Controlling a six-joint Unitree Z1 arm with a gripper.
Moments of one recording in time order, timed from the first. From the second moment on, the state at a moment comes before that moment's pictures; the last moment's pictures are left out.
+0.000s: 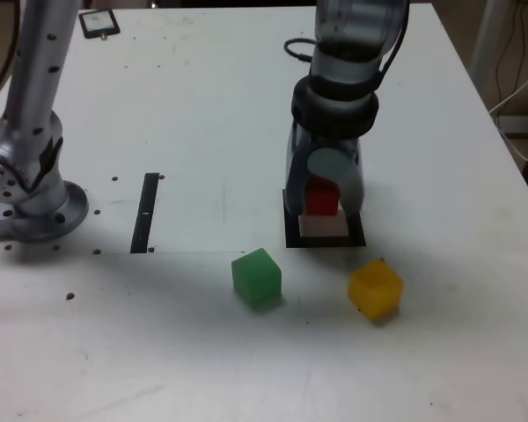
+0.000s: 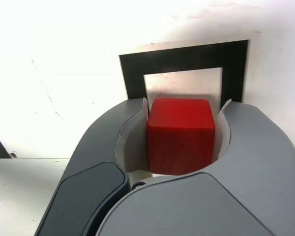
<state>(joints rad) -0.10 2.06 -1.51 1.16 0.06 -0.02</state>
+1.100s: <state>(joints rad) -0.09 2.06 -1.48 1.12 0.04 0.02</state>
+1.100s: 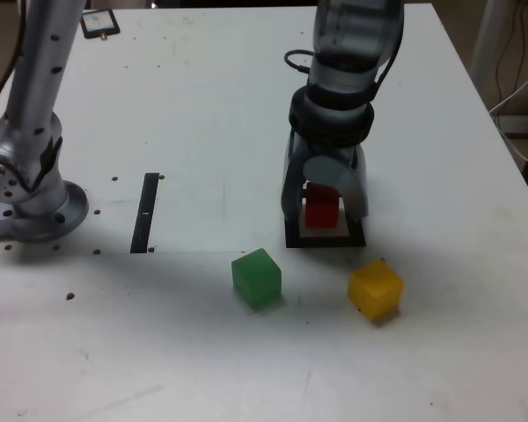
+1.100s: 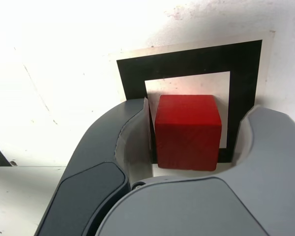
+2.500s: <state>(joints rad) -0.38 2.16 -1.74 1.26 0.01 -0.40</state>
